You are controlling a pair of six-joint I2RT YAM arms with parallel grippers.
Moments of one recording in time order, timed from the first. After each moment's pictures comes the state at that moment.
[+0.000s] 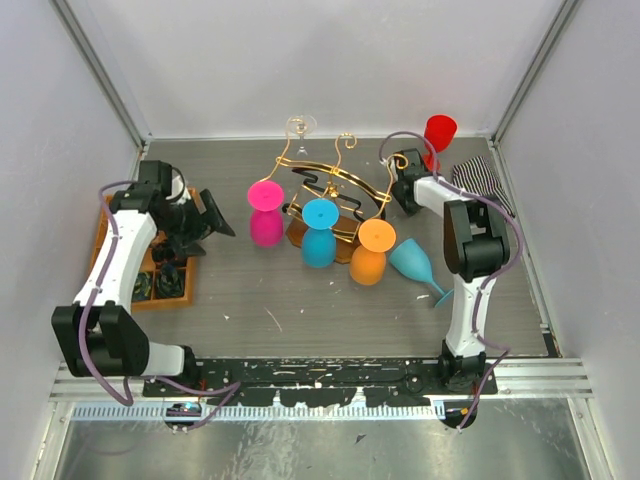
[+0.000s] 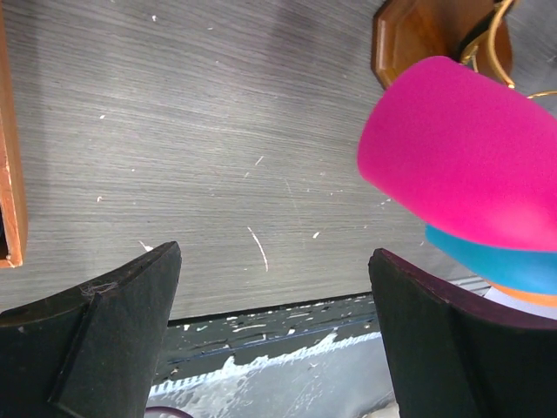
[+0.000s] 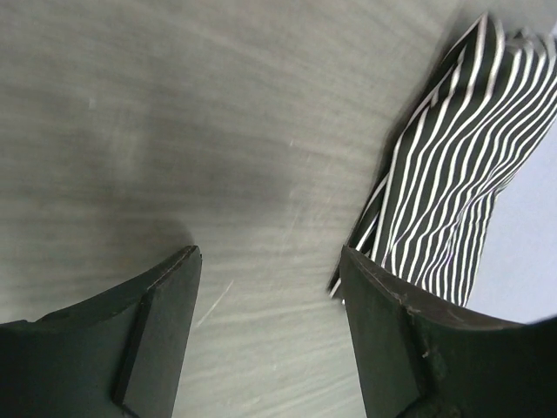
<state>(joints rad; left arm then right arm) 0.00 1.38 1.22 -1.00 0.35 -0.48 0.18 2.09 1.45 -0.29 0.48 -0.48</state>
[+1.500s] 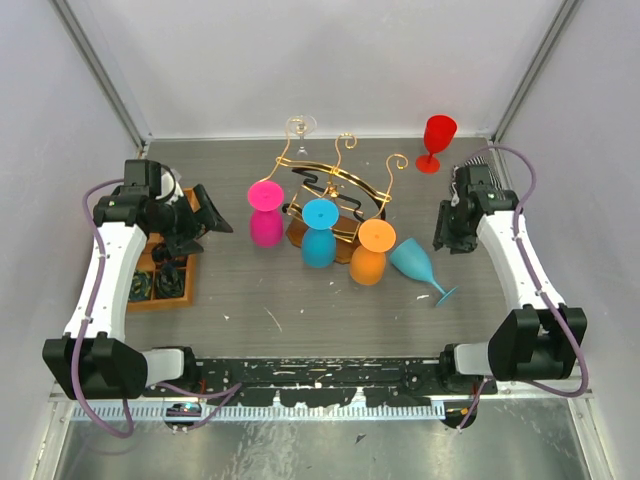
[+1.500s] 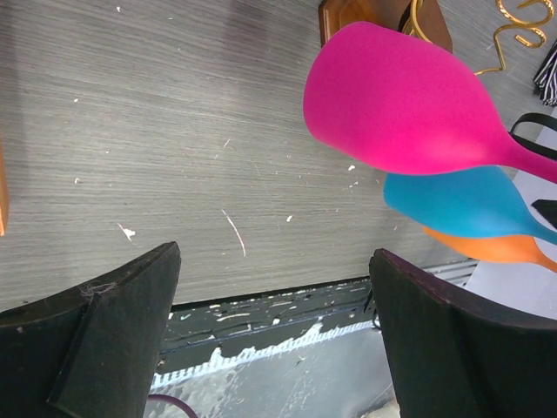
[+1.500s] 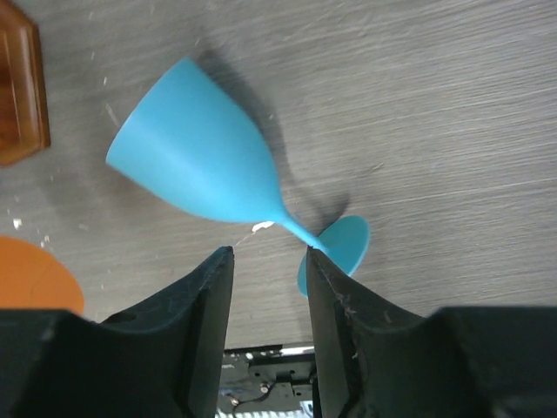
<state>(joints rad) 0.00 1.26 1.28 -1.08 0.39 -0.49 0.00 1.34 1.21 -1.03 0.05 0.25</state>
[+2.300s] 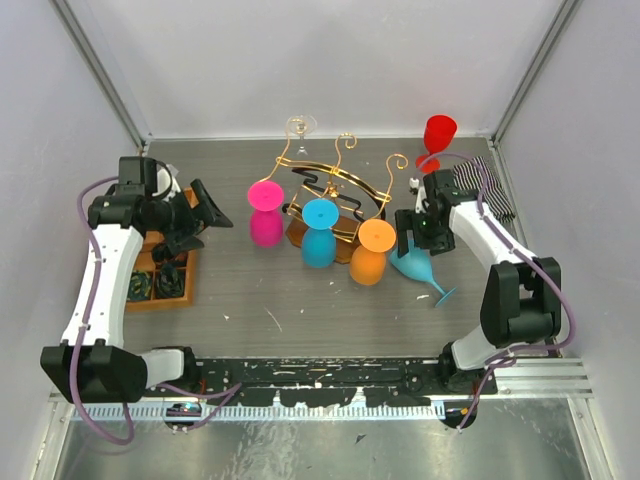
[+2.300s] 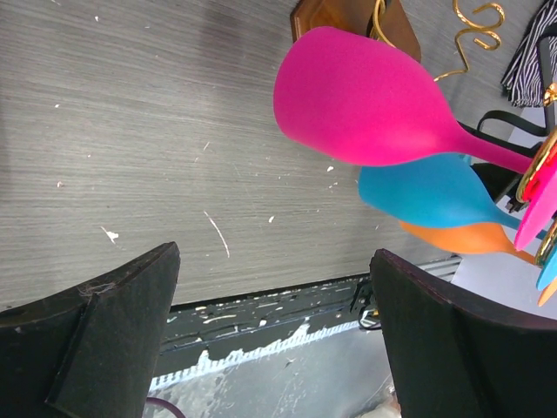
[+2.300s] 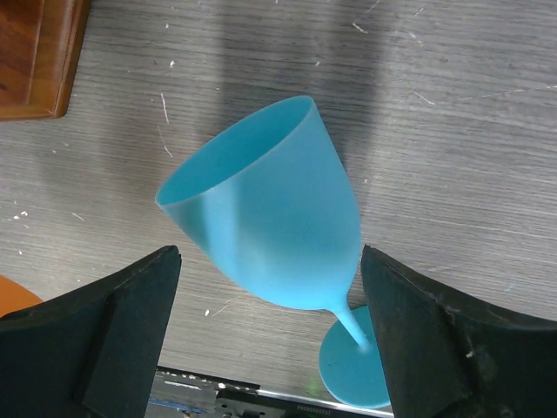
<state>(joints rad) 0.00 1.24 1.32 -1.09 0.41 -0.52 0.12 1.53 1.12 -0.83 -0.11 0.05</state>
